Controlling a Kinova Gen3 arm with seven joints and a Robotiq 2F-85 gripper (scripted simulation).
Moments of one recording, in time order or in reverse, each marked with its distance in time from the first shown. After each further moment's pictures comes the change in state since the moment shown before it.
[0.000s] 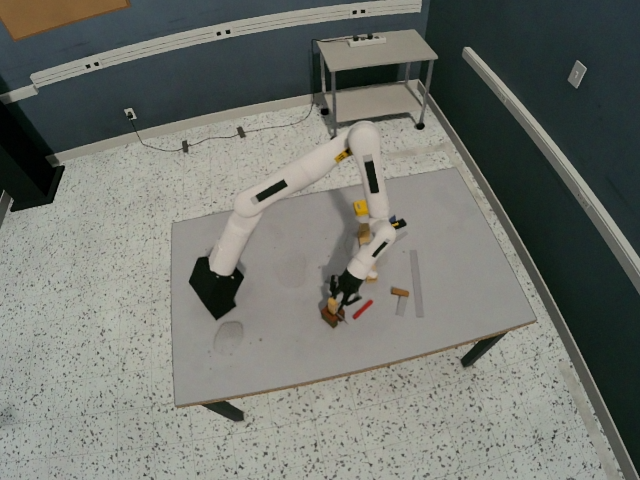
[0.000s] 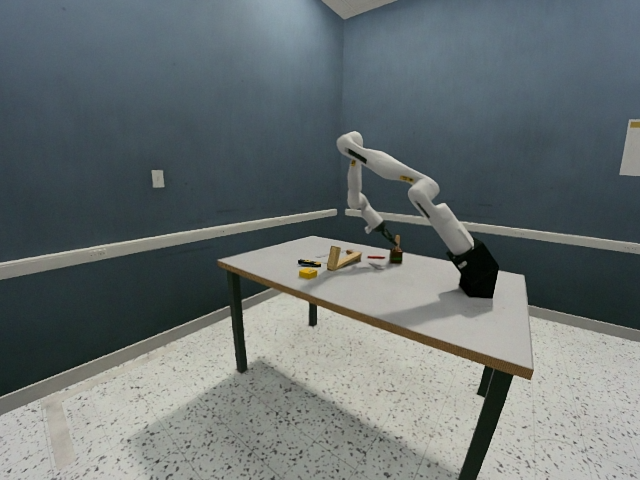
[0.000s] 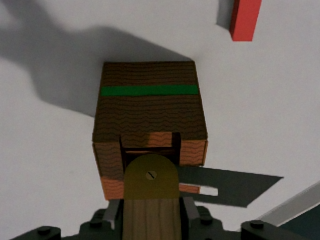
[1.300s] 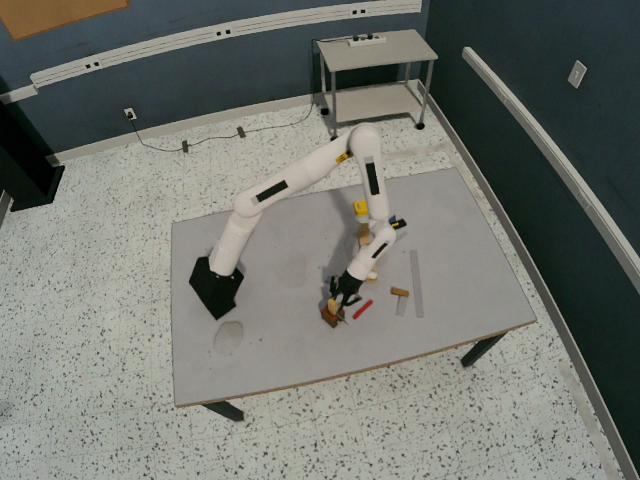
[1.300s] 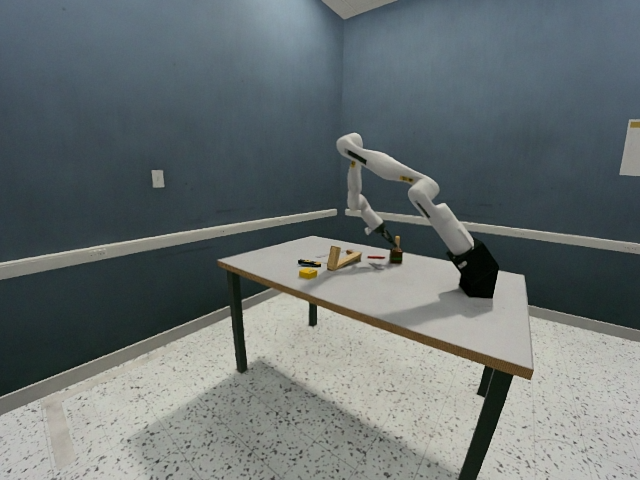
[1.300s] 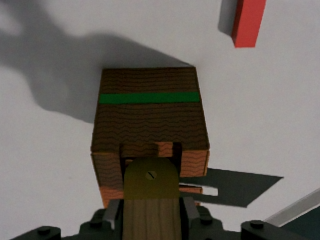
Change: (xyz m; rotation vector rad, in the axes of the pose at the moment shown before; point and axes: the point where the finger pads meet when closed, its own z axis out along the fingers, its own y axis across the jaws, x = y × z) arm 0.005 0.000 0.005 0.000 0.000 0.000
